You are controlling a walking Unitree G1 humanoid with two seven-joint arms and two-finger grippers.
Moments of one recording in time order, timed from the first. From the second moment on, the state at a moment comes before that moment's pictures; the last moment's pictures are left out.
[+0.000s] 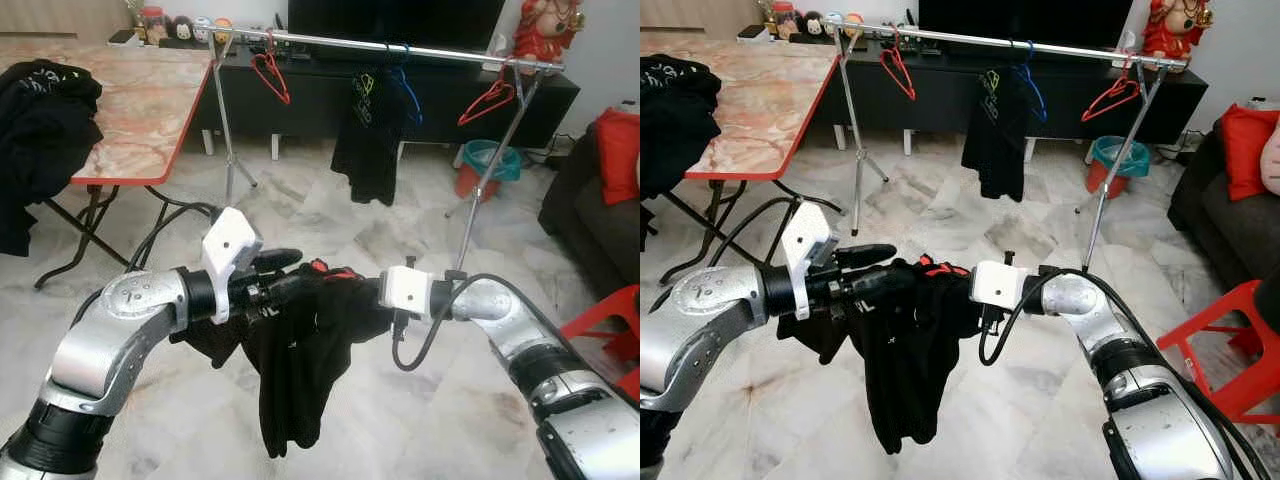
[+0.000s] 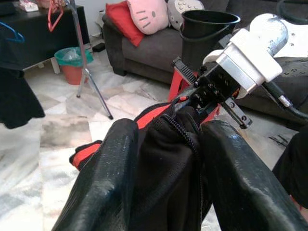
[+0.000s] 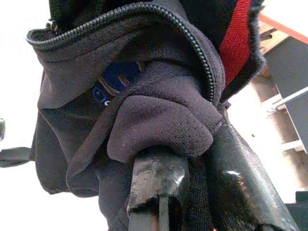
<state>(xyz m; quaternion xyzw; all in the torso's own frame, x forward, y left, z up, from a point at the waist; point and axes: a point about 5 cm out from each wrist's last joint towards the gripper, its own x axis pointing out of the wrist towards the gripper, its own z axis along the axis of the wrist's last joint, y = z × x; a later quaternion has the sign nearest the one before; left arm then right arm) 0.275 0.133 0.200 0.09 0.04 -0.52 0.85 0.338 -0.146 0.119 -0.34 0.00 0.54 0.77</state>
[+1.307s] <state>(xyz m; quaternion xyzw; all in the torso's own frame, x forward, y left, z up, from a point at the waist) 0.285 0.147 0.214 0.12 0.00 -0.48 0.87 0.343 -0.134 0.127 -0.34 -0.02 0.54 0.77</state>
